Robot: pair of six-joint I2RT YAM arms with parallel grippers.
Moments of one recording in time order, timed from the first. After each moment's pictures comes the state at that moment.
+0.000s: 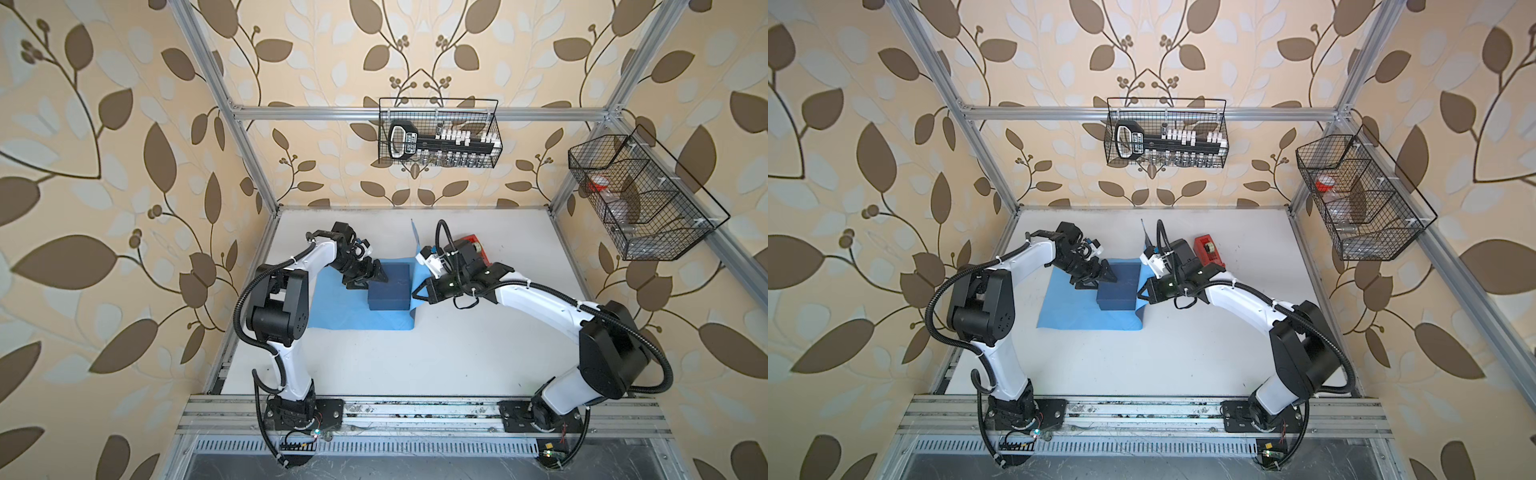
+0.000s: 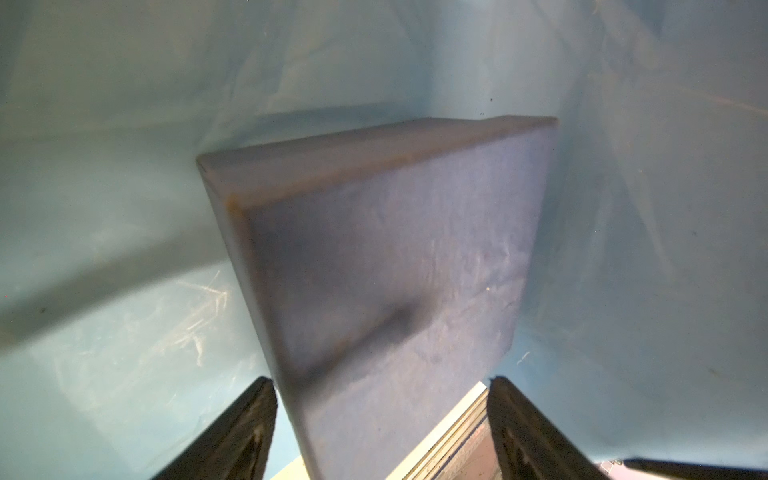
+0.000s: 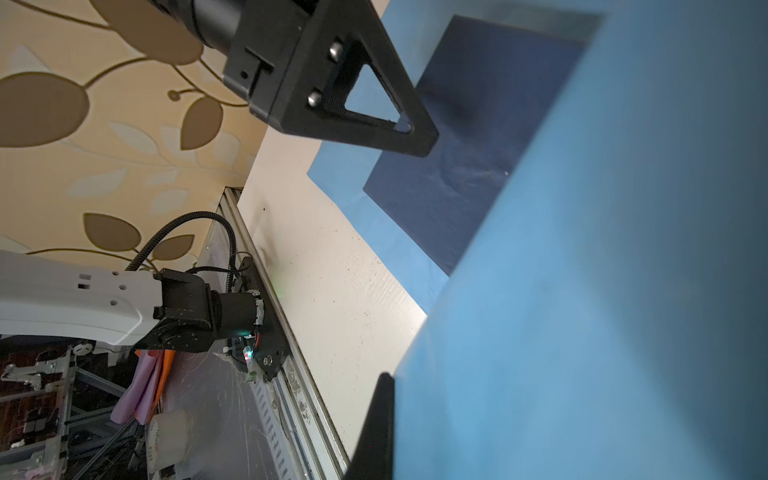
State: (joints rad) left arm -0.16 1.86 1.37 -0.90 0.68 -0.18; right arm 0.62 1.61 1.14 -0.37 -0.56 0.37
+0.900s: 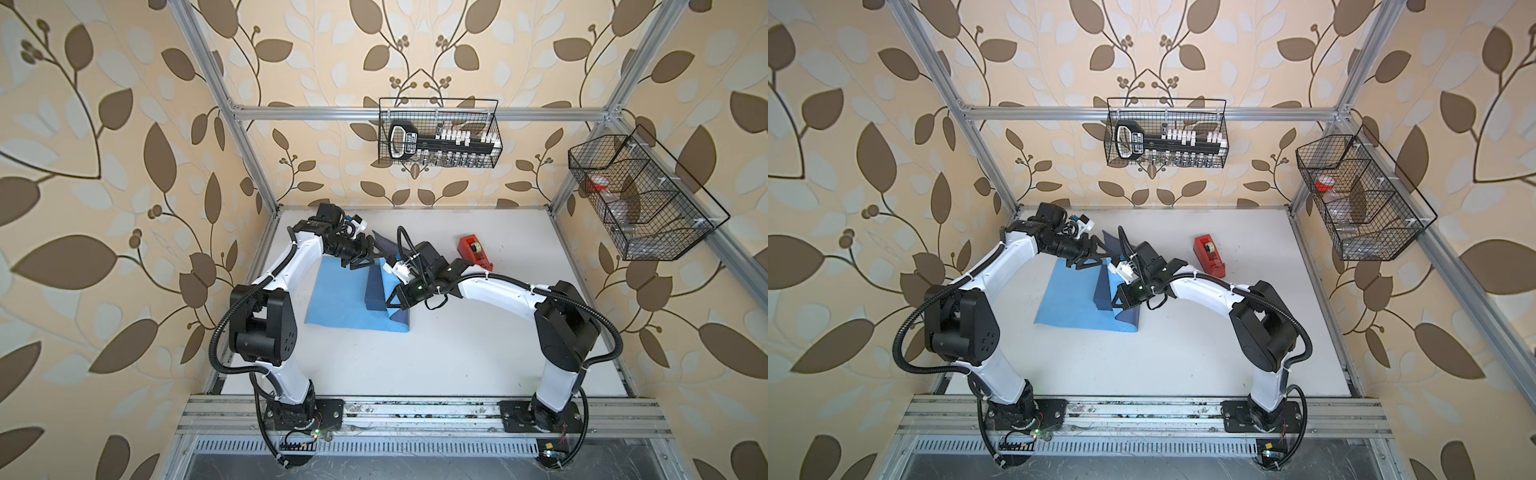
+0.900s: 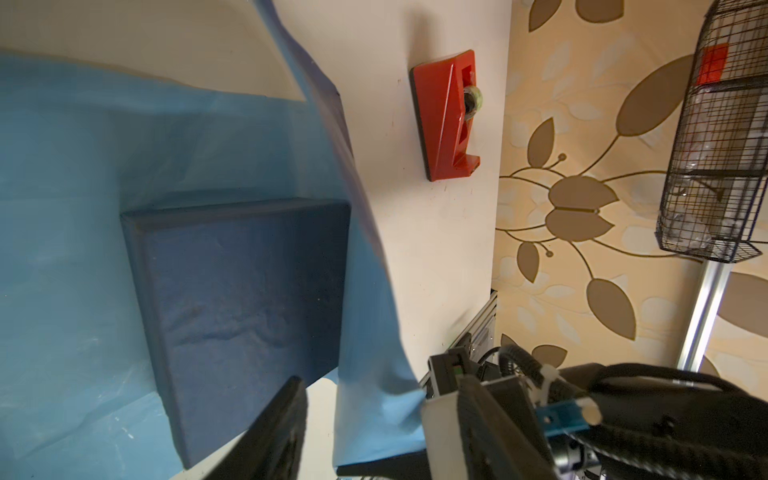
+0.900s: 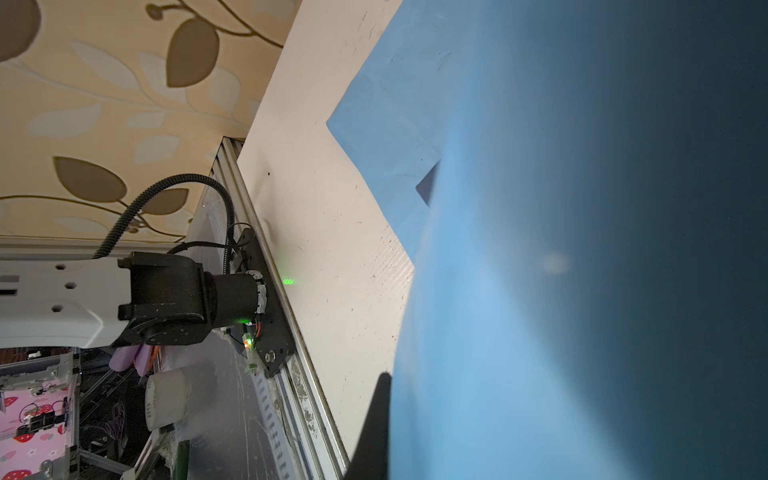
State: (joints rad) left arm -0.13 1.73 1.44 -0.83 0.83 -0.39; right arm 0.75 1.84 1.35 -0.43 -0.56 0.34
